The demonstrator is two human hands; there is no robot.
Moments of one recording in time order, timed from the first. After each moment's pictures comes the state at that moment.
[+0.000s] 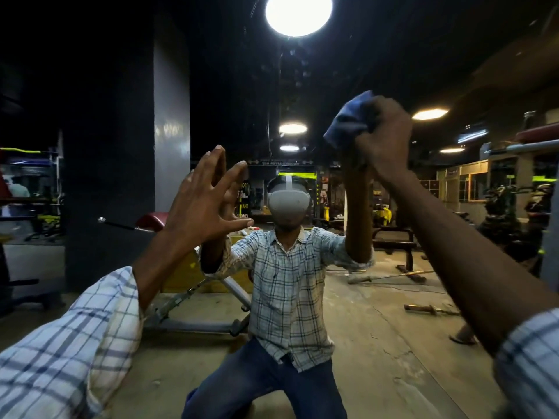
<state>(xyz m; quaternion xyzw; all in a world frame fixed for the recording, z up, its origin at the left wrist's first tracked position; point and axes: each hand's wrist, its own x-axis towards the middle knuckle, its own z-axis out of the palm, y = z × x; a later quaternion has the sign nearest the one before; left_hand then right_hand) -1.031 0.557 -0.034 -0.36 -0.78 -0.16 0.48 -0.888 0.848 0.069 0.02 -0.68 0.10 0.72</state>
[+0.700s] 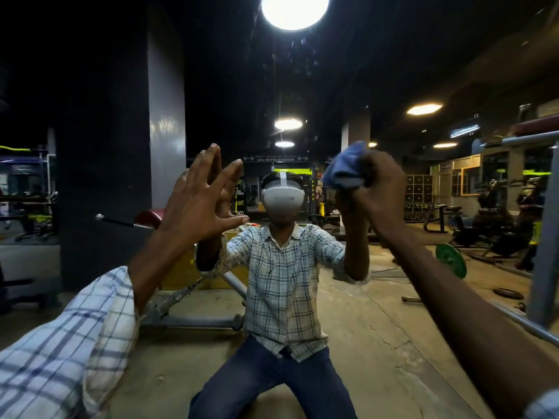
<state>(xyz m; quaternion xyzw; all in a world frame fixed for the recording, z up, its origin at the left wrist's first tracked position) -1.047 0.529 -0.049 -0.36 -0.78 -0.15 0.48 -0.902 0.823 -0.038 0.04 -0.70 0.16 0.70</state>
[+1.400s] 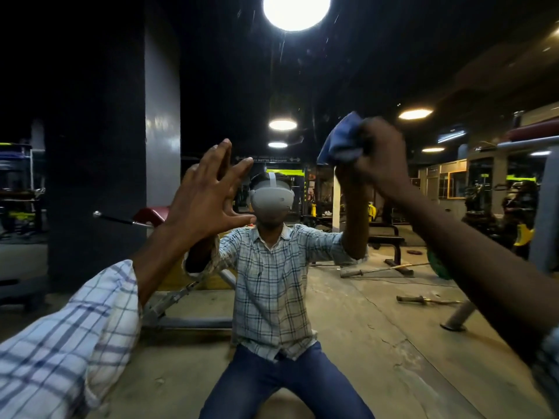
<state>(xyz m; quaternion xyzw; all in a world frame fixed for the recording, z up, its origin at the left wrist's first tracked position) -1.074 0.485 -0.051 -0.40 -0.76 -0.15 0.49 -0.928 0.786 0.019 0.09 -0.74 0.02 0.66</state>
